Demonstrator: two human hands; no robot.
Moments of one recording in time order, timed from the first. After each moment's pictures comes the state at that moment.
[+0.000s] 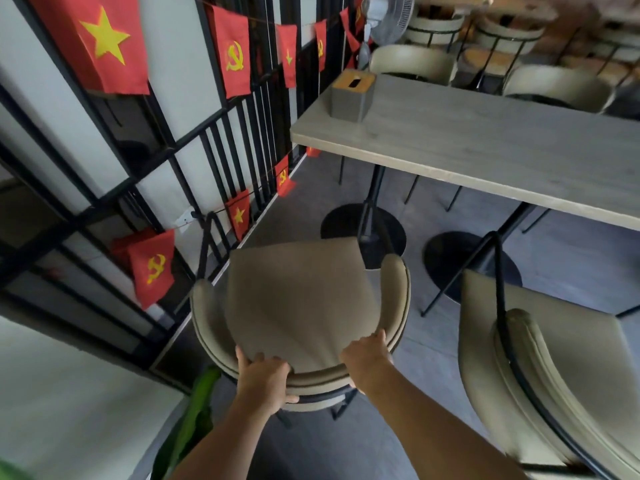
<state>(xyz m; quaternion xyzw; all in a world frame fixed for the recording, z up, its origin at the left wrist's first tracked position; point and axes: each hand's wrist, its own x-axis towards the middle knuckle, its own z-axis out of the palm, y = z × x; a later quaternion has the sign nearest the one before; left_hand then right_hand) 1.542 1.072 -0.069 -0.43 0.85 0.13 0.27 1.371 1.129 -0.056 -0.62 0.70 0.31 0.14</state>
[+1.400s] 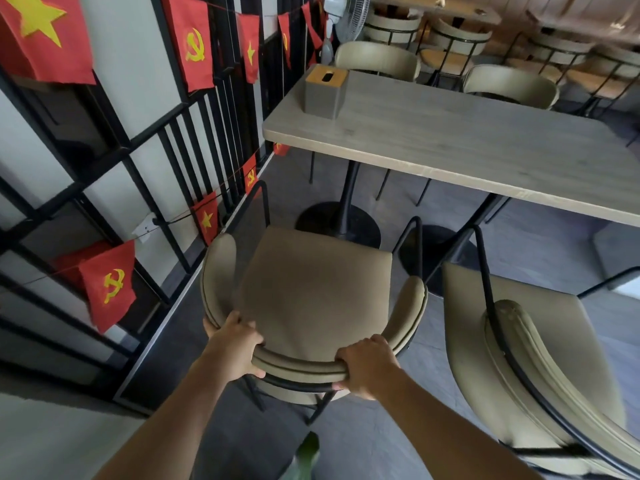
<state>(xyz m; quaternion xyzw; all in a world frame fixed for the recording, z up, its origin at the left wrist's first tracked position) 1.549 0.970 -0.069 -0.34 0.90 0.08 0.26 1.369 1.120 -0.067 -0.58 0.76 0.17 0.23</state>
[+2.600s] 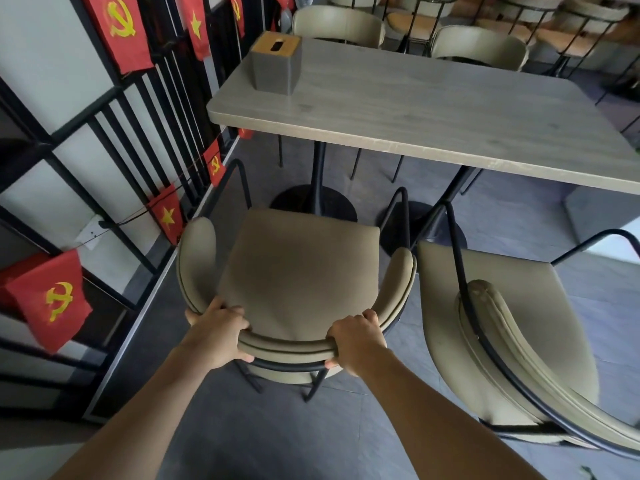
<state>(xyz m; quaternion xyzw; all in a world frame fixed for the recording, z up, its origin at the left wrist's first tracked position) 1.484 0.959 -0.077 -0.32 0.91 0.08 0.25 1.309 1.117 -0.077 -0.53 0.81 0.15 0.21</state>
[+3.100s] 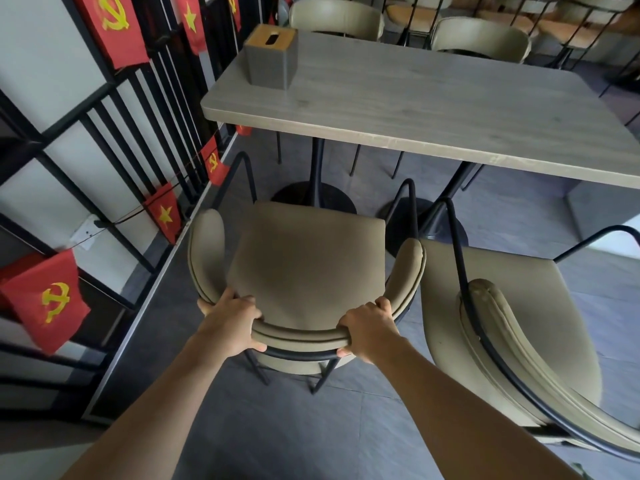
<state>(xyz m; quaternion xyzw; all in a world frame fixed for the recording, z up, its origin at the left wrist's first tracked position) 1.451 0.961 -0.075 -0.32 0.91 0.08 0.24 1.277 1.118 -0.077 -0.53 0.81 0.17 0.21</state>
